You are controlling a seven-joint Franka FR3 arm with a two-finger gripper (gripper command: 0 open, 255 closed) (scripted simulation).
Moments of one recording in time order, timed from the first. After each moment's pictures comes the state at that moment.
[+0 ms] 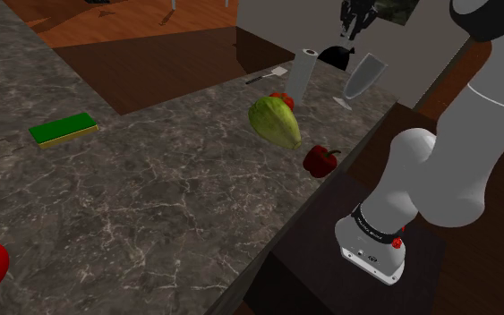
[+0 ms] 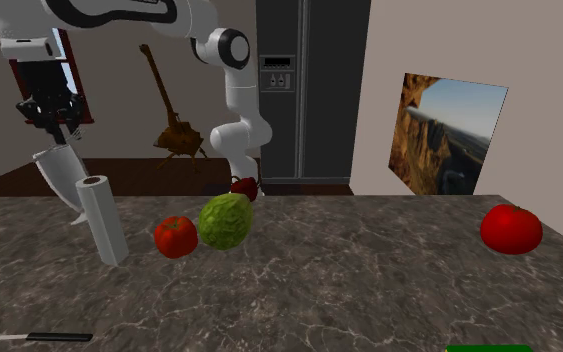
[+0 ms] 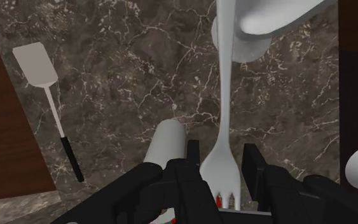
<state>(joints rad) 0.62 0.06 -1.35 -1.58 0.09 1.55 -2.08</state>
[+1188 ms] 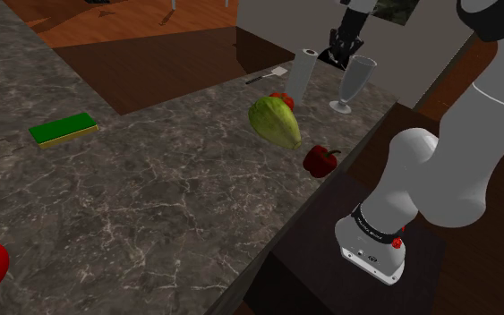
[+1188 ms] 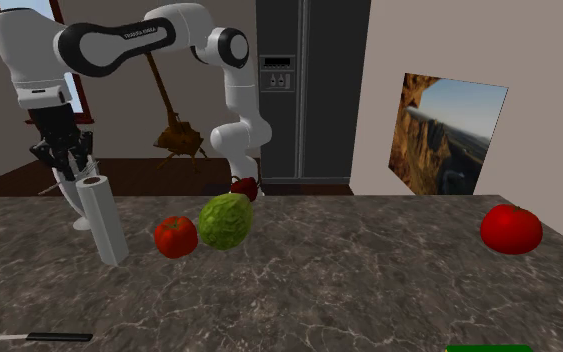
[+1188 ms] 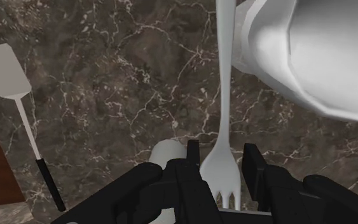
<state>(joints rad) 0.65 0.03 -1.35 -1.82 0.06 1.79 -2.07</state>
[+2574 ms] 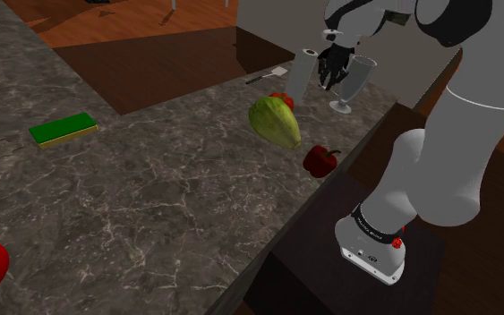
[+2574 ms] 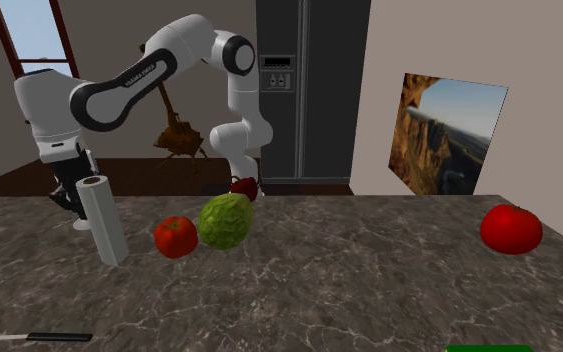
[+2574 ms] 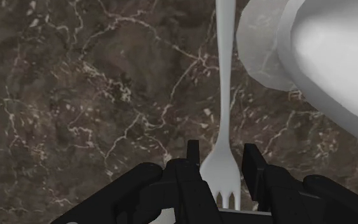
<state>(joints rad) 0.52 0.21 -1.27 -2.03 0.26 2.04 -2.22</state>
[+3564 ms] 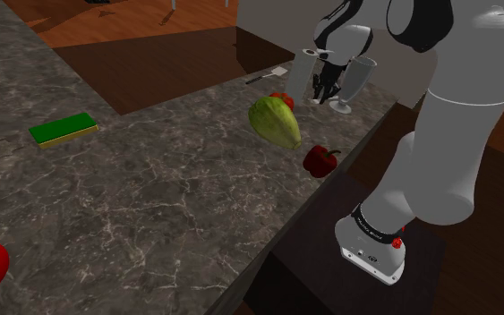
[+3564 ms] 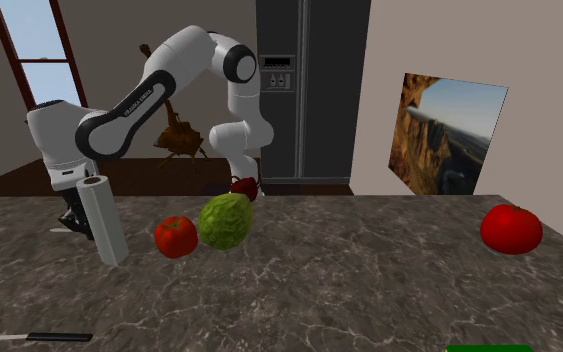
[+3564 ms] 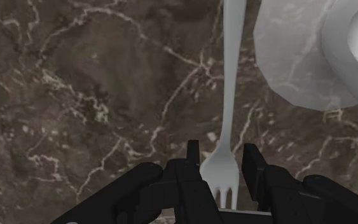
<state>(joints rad) 0.41 0.33 -1.15 -2.10 0.41 2.16 -2.32</state>
